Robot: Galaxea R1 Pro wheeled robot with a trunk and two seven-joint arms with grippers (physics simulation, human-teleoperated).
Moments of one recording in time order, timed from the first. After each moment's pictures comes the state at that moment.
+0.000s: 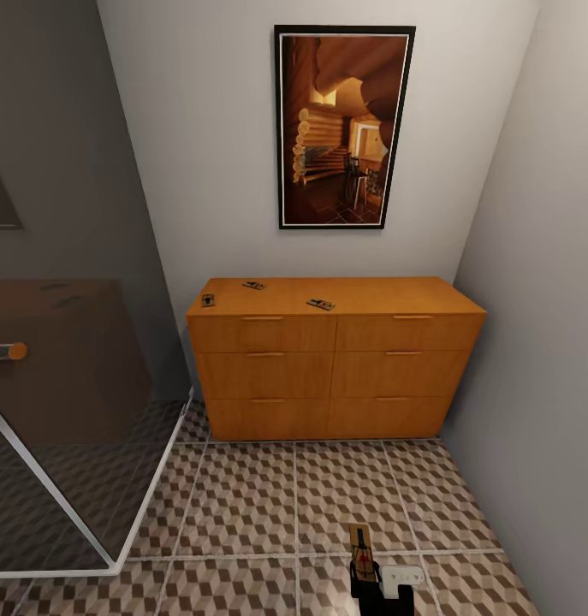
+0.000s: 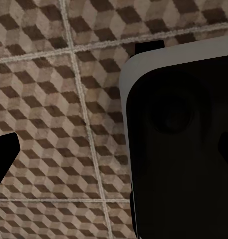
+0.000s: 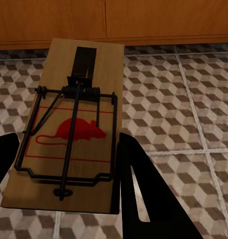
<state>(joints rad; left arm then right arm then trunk) -0.14 0.01 -0.14 0.07 0.00 -0.13 0.15 -0.43 0.11 -0.02 -0.02 0.09 -0.67 -0.14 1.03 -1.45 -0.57</state>
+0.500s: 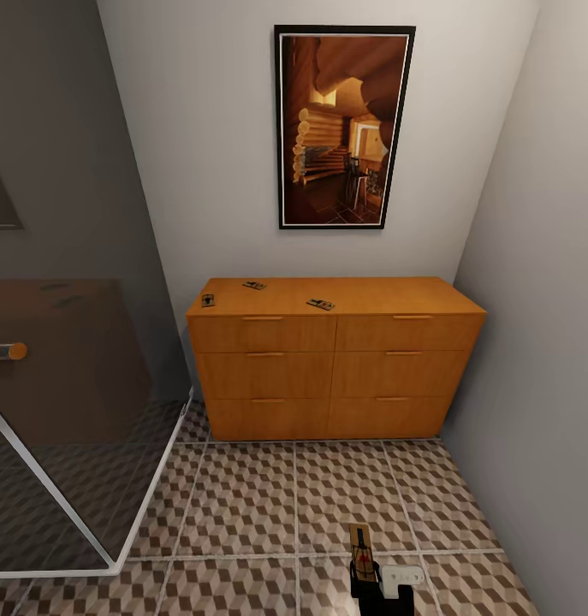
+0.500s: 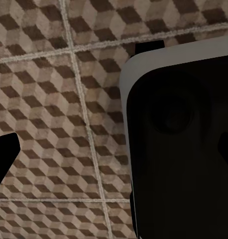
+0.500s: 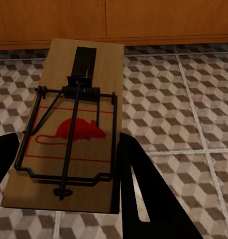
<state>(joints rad) -0.14 0.01 -0.14 0.07 0.00 -0.13 0.15 -0.43 0.11 -0.02 -0.02 0.09 -0.67 -0.14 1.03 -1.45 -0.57</state>
